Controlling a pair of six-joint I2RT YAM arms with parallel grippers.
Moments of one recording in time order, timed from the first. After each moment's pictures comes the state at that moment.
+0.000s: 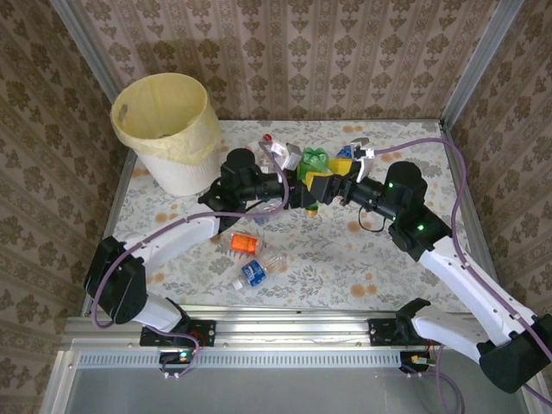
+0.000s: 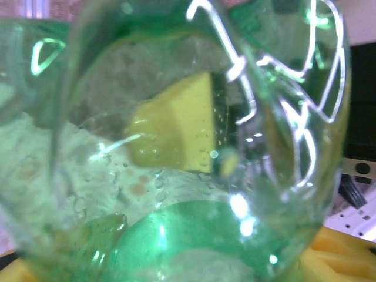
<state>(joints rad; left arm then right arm) -0.75 1.46 1.08 0.35 0.75 -0.29 0.47 0.98 0.93 -0.01 -0.38 0.44</state>
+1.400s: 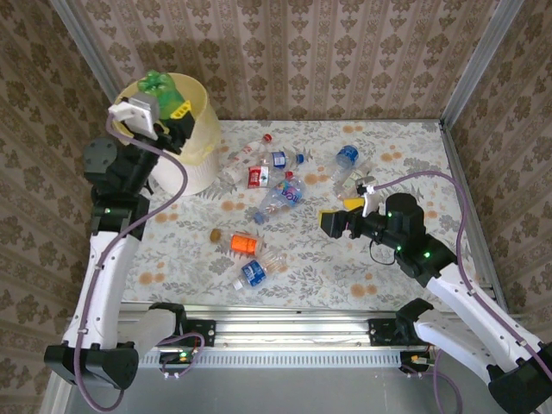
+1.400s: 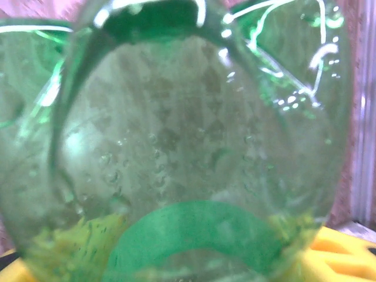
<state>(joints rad) -0.15 1.02 1.22 0.10 0.33 0.02 0.47 0.79 0.68 -0.22 -0.28 0.37</state>
